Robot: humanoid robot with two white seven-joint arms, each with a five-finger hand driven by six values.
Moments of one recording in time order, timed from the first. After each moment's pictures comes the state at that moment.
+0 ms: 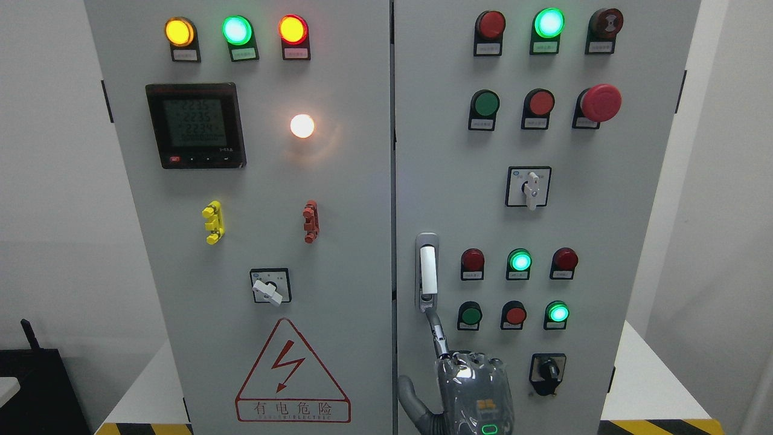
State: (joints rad) left arm 0.11 -0.05 0.00 0.00 0.11 -0.11 -0.07; right arm -0.29 0.13 0.35 -1.63 1.42 0.20 -0.22
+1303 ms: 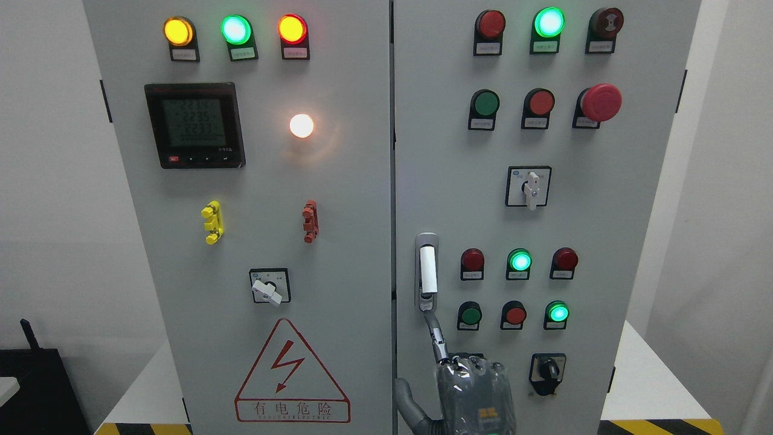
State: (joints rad) left arm 0.11 -0.05 0.00 0.00 0.11 -0.11 -0.07; right arm -0.24 0.13 0.37 -1.70 1.38 0.17 -0.27
